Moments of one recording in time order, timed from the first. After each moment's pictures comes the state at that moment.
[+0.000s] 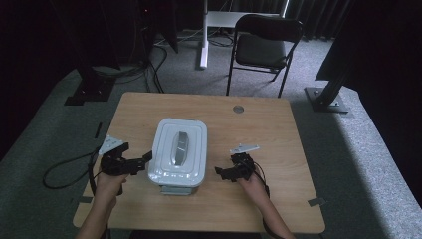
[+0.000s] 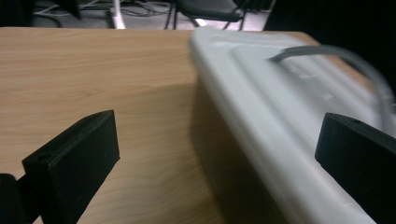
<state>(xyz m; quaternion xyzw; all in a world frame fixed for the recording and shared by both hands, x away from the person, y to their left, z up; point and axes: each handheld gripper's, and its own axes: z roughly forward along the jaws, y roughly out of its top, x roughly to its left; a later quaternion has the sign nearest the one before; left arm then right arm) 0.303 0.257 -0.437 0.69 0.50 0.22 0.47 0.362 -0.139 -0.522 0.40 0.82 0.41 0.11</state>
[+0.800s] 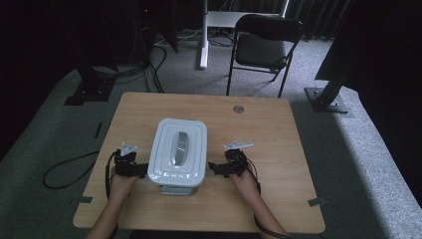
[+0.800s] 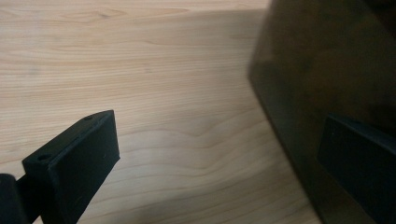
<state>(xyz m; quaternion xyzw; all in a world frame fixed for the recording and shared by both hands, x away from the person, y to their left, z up) 0.345 0.247 -0.521 0.72 0.54 0.21 0.38 0.375 -0.118 -0.524 0.41 0.80 0.42 0.11</state>
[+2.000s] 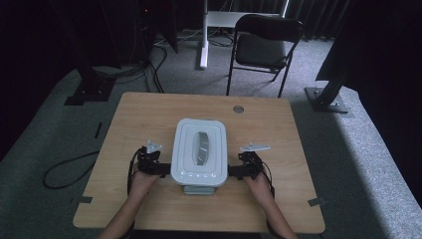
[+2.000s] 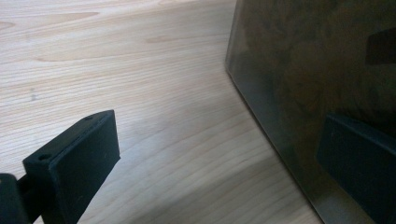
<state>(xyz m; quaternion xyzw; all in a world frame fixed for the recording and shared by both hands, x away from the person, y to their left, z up) 0.355 0.183 -0.519 0.76 0.50 0.19 0.38 0.363 -0.165 -0.521 0.43 0.79 0.43 0.11</state>
